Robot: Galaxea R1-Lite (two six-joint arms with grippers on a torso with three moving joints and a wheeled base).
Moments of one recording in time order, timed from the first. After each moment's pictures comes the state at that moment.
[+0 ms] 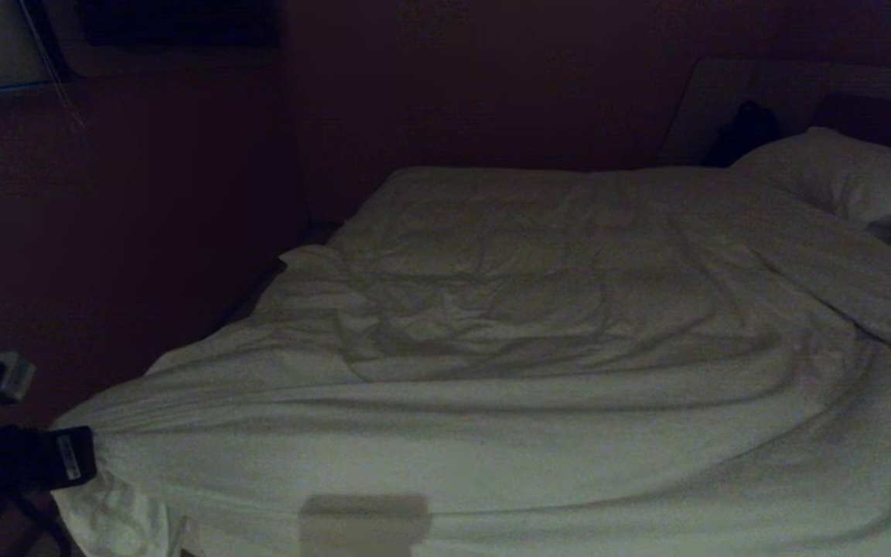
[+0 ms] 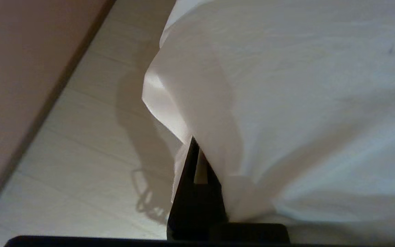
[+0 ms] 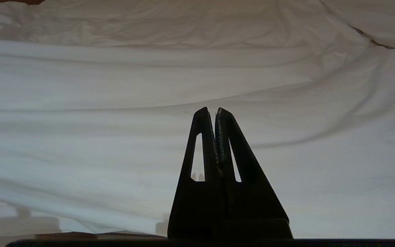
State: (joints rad) left arm 0.41 1.53 -0.28 -0.72 -0.07 0.05; right arm 0.00 0.00 0.00 0.00 0.01 -0.01
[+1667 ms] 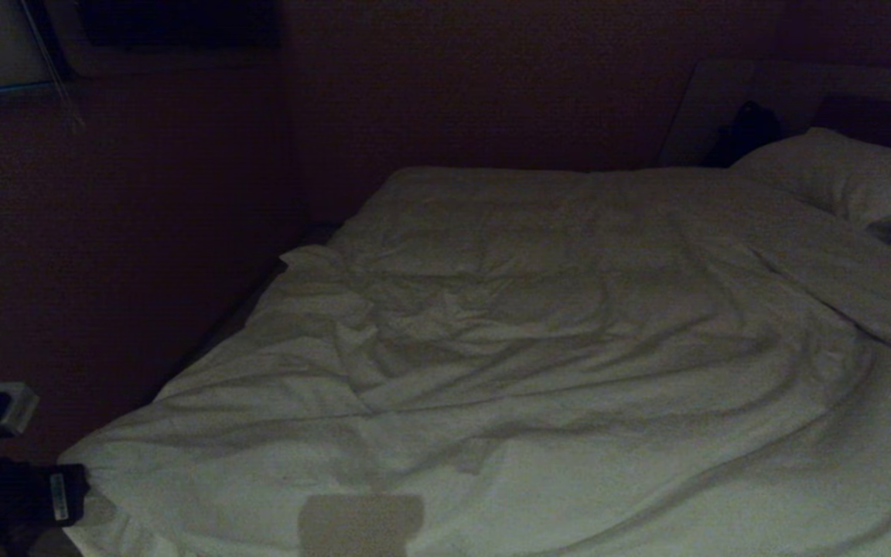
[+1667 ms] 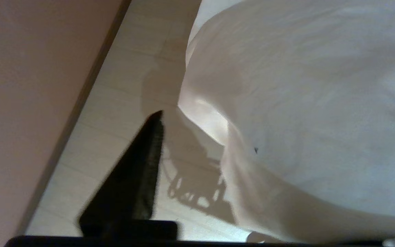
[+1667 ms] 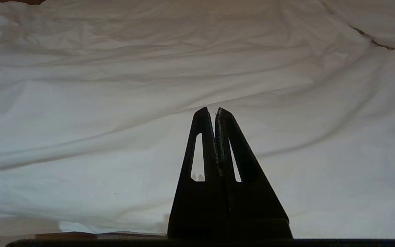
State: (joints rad) left arm 0.39 1.48 -0.18 -0.73 -0.03 0.18; right arm 0.00 0.00 0.00 0.00 0.01 -0.01
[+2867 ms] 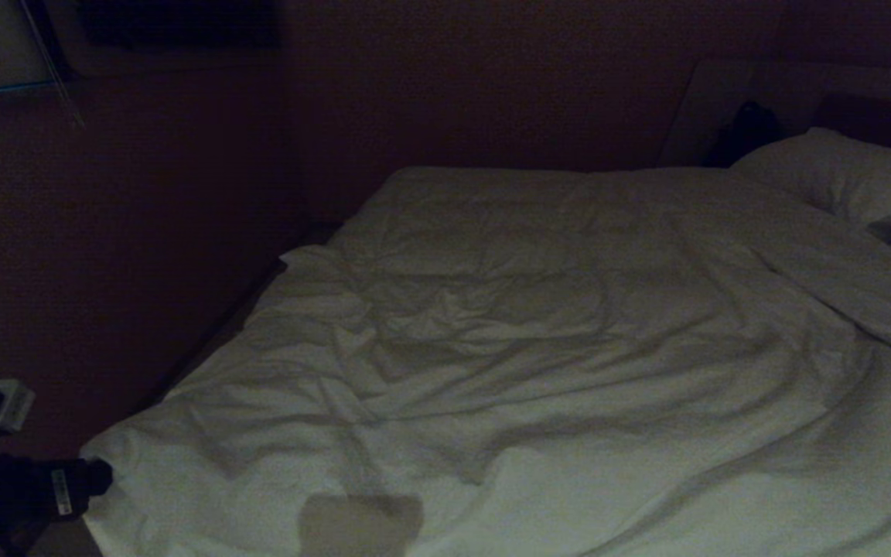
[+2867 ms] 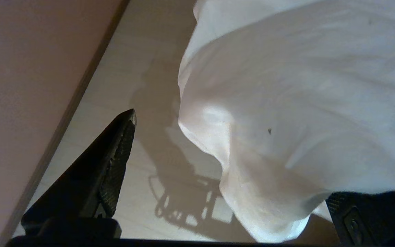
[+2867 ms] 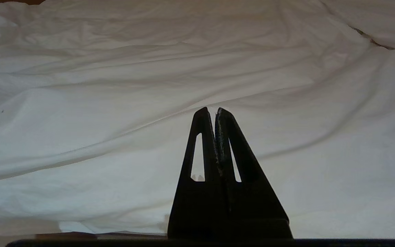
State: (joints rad) left arm 0.40 1.49 -0.14 -0.85 -0.09 0.15; right arm 0.00 0.00 0.00 0.00 0.01 -0.01
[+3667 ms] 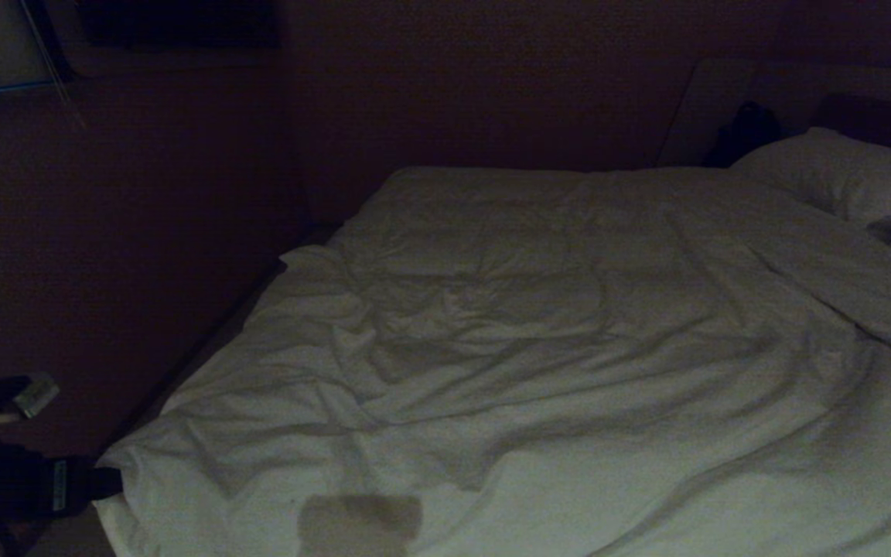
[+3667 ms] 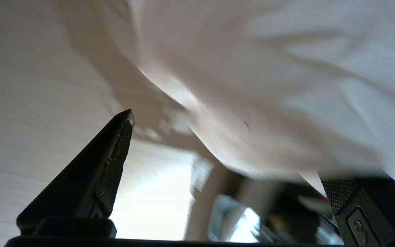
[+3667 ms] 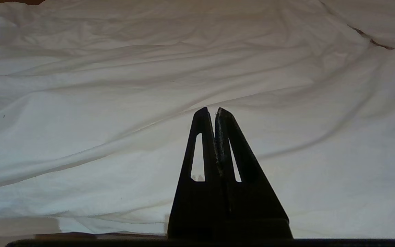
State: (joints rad) left arm 0.44 1.49 -0.55 -0.01 -0.25 0.15; right arm 0.00 0.00 0.00 0.00 0.01 -0.01
